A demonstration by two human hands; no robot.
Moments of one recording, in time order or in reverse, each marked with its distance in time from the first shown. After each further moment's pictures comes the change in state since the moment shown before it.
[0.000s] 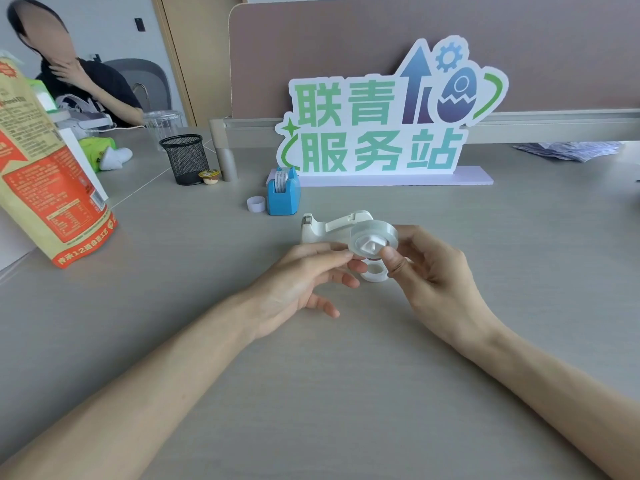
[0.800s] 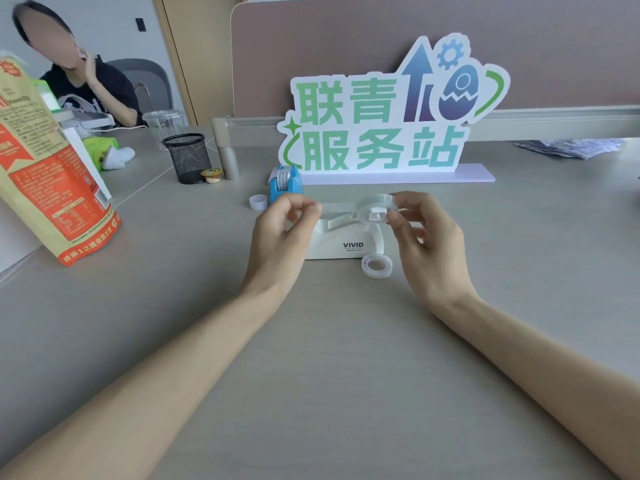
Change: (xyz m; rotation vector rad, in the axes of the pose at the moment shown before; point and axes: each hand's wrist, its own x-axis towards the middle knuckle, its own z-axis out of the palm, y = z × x) left_hand 0.026 -0.003 -0.012 0.186 0.663 0.454; right_hand 0.033 0.014 0.012 -0.090 0.293 -0.025
